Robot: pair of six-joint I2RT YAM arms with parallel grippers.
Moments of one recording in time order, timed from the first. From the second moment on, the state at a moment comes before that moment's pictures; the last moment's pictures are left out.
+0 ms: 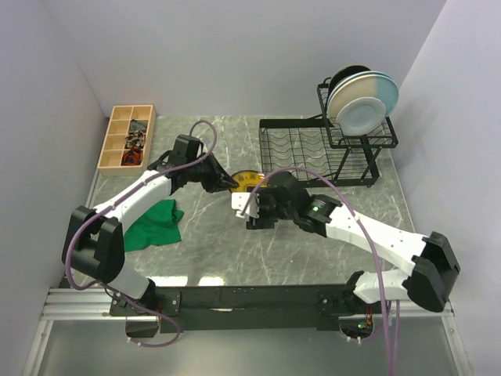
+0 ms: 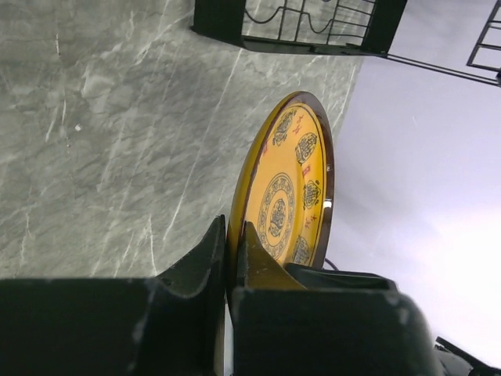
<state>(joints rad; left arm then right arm) -0.41 1.52 1.10 -0.32 0.52 -1.01 0.88 1.26 0.94 -0.33 -0.20 -0.77</state>
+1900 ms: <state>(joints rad) -0.27 1.01 0.92 -0.16 0.12 -0.75 0.07 1.12 1.64 -0.68 0.03 1.15</state>
